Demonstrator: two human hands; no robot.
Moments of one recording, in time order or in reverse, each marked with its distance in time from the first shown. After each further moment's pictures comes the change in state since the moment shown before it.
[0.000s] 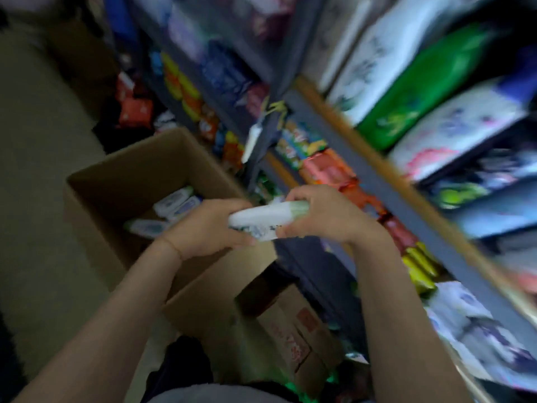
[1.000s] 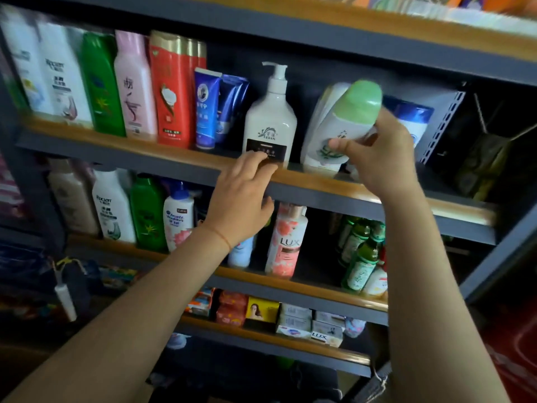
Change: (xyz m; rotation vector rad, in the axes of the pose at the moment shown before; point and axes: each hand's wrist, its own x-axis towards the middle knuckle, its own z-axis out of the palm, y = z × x) left_hand 0.043 0.407 0.133 0.517 0.491 1.138; right_hand -0.365 0.062 -0.233 0.065 1.549 0.106
